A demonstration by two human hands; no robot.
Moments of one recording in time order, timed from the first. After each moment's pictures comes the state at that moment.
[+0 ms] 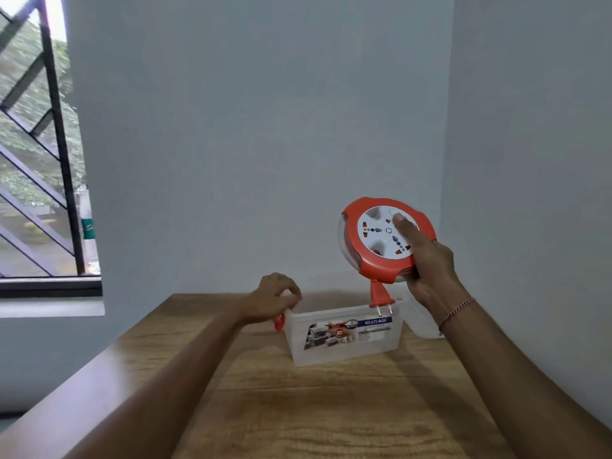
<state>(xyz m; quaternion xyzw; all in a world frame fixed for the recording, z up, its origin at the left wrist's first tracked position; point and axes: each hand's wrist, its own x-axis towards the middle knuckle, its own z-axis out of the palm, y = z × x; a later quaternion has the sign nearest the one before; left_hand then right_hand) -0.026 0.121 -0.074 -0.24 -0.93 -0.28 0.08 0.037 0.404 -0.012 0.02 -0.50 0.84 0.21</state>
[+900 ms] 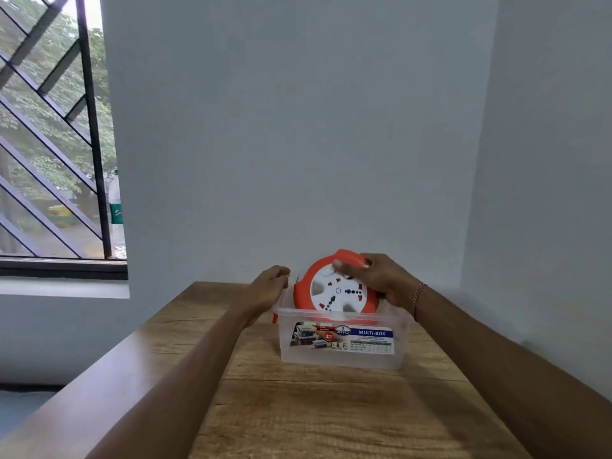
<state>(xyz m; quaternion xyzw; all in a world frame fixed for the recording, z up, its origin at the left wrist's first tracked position) -0.039 0.079 -0.094 -0.09 -0.86 -0.50 0.11 -0.027 0.325 -0.045 0.10 -0.82 0.56 0.02</state>
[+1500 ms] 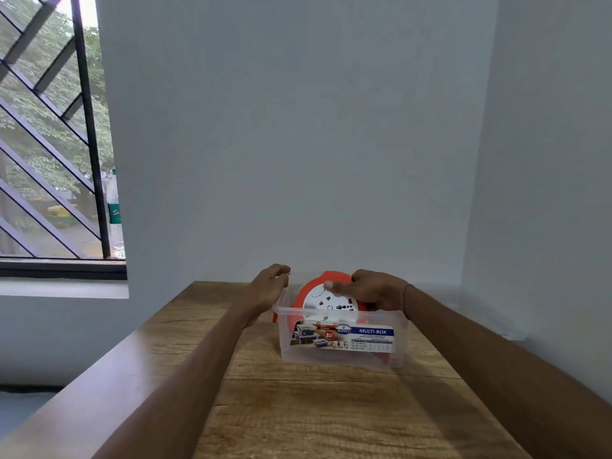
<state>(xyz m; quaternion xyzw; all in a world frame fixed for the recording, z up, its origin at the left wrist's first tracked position) -0.036 0.087 -0.093 -0.08 -0.87 -0.48 0.13 -0.040 0.315 -0.060 0.09 -0.92 0.36 -0.09</state>
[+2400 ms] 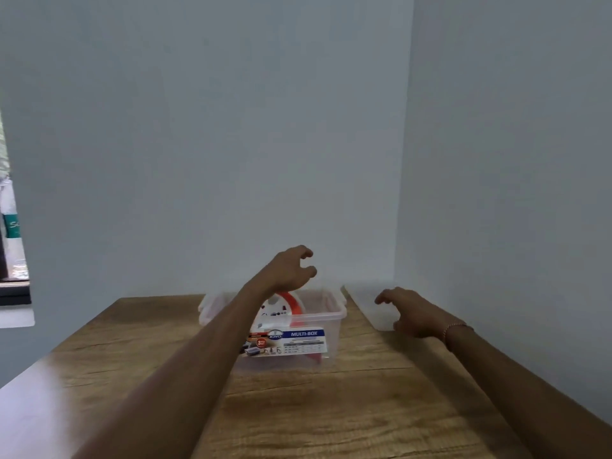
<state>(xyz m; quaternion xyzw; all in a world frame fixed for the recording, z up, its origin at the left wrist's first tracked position) -0.031 0.225 -0.034 -0.25 -0.91 -0.31 0.13 0.002 0.512 -0.105 0.06 -0.99 0.10 0.09</state>
